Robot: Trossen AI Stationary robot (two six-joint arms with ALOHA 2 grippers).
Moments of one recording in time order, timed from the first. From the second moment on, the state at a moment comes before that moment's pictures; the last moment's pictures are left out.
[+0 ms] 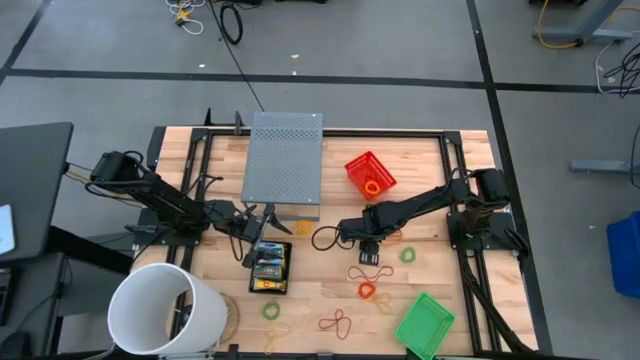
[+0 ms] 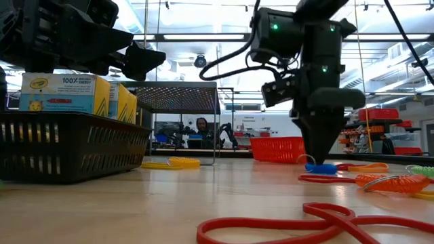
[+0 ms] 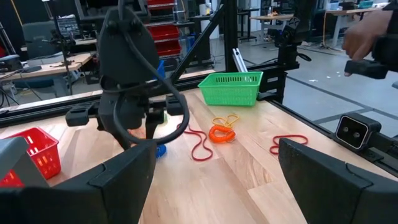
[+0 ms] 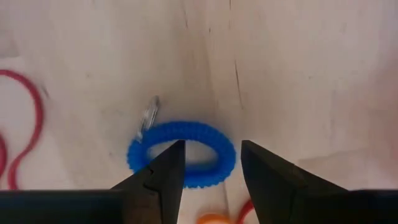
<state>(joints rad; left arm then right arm) -0.22 1.36 0.21 1.10 0.07 0.14 0.14 1.84 1.12 -0.78 0.06 0.28</state>
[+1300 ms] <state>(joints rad) -0.22 1.36 0.21 1.10 0.07 0.14 0.19 1.84 1.24 -0.93 0.61 0.31</state>
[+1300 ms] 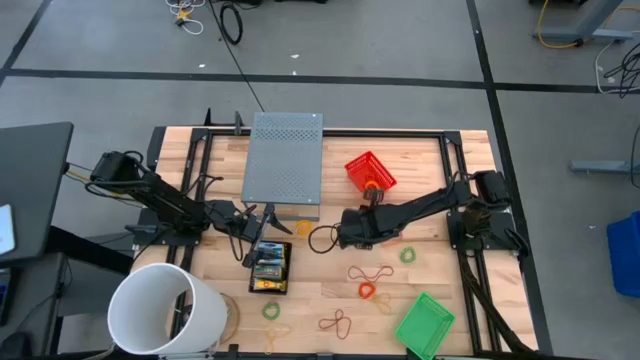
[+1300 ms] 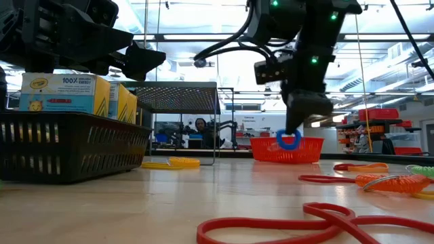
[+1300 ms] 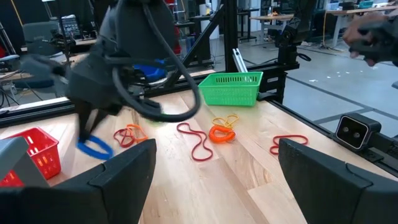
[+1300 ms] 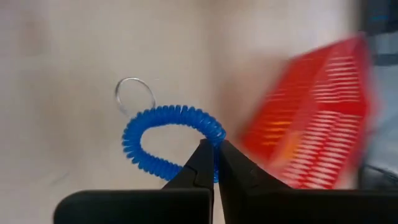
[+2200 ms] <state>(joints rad) -0.22 1.36 0.21 1.09 0.07 0.14 -0.16 1.84 1.30 -1.08 0.76 0.13</state>
